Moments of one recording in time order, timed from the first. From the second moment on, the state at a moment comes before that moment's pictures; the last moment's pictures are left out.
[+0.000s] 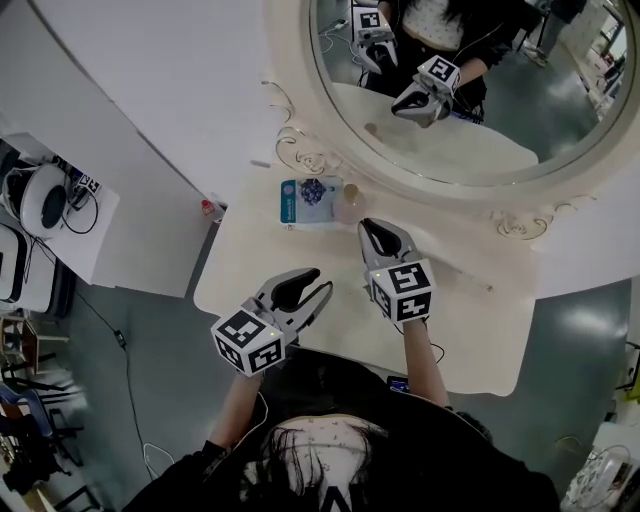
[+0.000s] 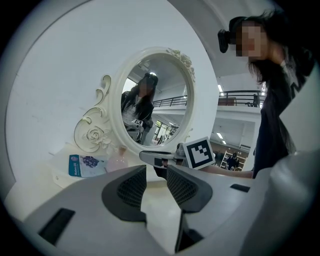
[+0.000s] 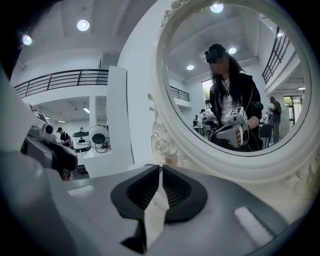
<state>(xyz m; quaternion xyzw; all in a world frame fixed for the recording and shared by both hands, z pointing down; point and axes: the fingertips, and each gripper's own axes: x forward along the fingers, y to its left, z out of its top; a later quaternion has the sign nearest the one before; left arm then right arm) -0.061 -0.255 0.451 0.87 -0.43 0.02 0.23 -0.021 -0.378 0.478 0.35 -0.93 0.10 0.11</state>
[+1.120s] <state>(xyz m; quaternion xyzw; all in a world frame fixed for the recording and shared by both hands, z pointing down) -0.131 -0.270 0.449 0.90 -0.38 0.04 0.23 -0.053 -0.420 0.513 0.45 -0.87 0.12 0.16</state>
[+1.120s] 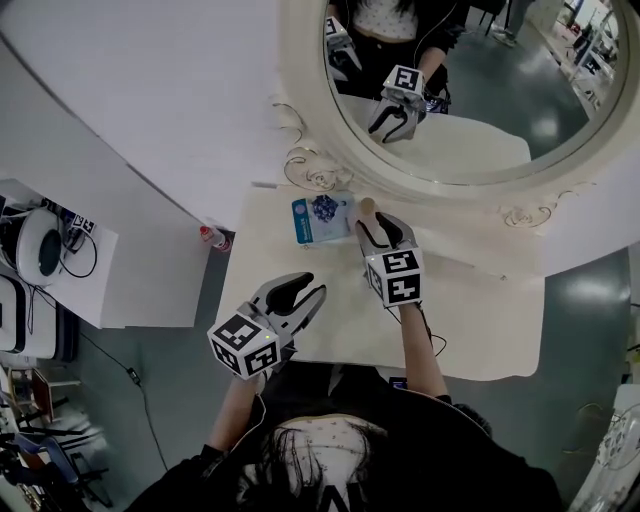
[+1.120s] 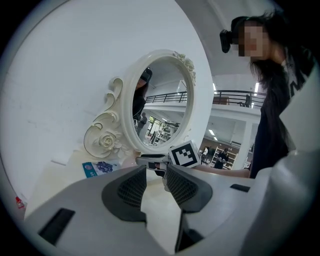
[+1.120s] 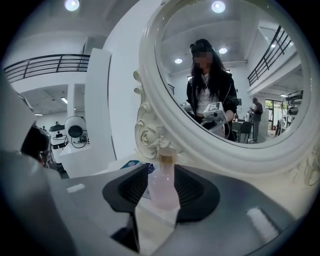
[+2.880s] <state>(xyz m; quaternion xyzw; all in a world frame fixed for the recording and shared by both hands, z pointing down) -0.165 -0.308 0.491 0.91 -0.29 0.06 0.30 -0.069 -0.436 0.498 0.49 -0.85 0.16 0.13</state>
